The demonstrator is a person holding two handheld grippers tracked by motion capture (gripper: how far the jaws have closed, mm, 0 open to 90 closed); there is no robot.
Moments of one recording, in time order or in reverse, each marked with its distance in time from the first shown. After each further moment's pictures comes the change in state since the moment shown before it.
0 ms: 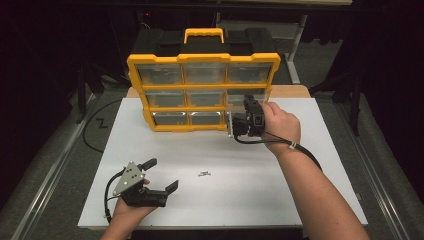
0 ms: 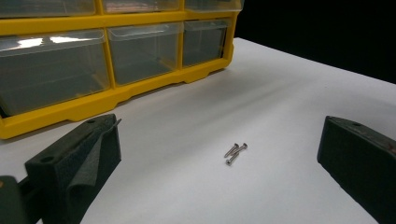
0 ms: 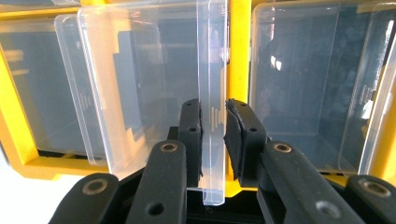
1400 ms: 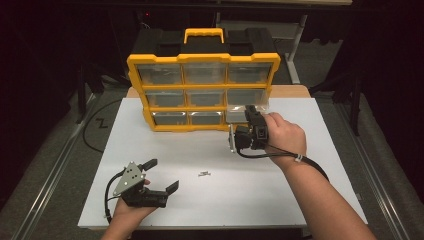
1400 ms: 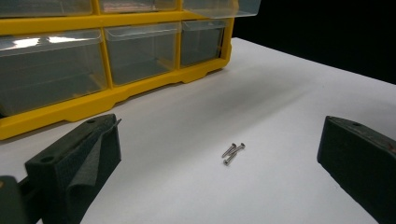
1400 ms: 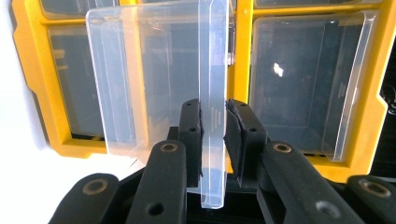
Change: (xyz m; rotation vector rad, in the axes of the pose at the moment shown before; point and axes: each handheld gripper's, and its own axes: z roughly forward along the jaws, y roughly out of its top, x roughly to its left) left arm -0.001 0.000 0.000 0.003 -0.007 0.004; right arm 0.004 -0.003 -0.037 -0.028 0.013 -0.035
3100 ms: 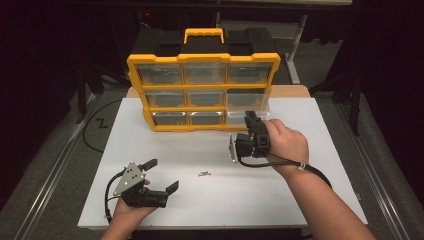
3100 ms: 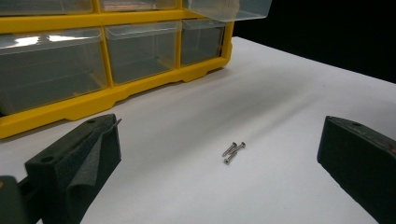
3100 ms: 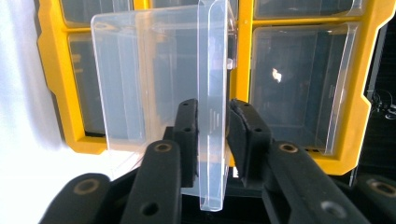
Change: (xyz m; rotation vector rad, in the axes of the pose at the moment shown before) left arm 0.000 -0.001 0.000 0.003 0.003 -0.001; right arm 0.006 -0.001 -0.020 -0.021 -0.001 0.002
